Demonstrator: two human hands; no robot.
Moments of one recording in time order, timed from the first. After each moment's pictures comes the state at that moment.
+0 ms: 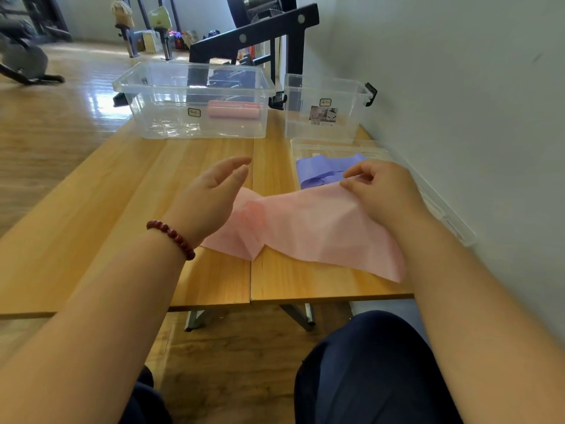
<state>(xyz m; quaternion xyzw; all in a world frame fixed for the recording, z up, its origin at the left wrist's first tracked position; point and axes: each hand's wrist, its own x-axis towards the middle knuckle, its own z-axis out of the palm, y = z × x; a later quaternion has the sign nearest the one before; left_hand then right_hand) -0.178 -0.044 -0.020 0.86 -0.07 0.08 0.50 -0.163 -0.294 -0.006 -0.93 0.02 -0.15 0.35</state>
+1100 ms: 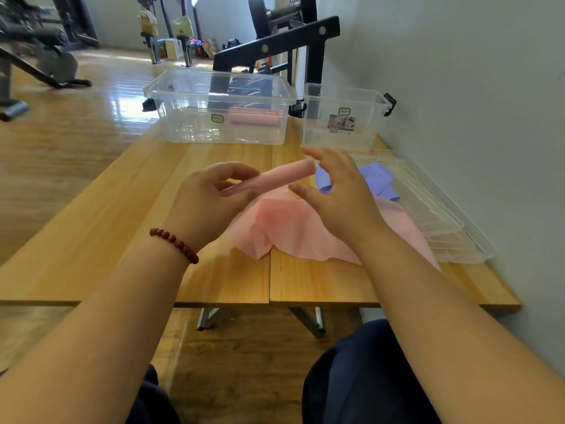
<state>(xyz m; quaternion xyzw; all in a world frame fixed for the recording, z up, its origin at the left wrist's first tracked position) -0.193 -0.017 -0.017 0.85 -0.11 0.19 0.47 -0.174 -0.218 -0.008 -0.88 -0.18 -0.18 0.40</state>
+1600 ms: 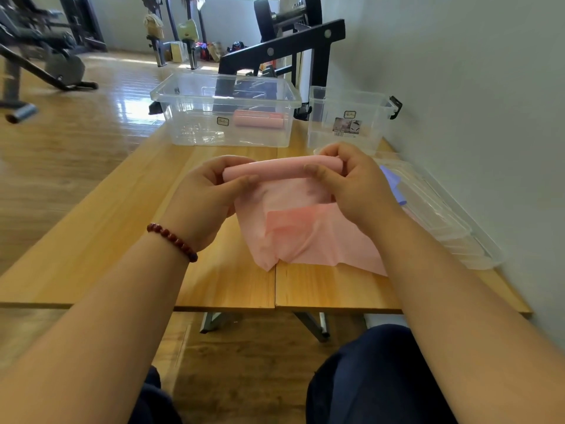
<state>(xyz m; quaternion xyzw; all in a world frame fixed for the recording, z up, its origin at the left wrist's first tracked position) -0.188 -0.012 -0.011 0.70 -0.06 0.09 0.70 -0.157 -0.223 0.005 -0.81 -0.17 -0.14 0.55</state>
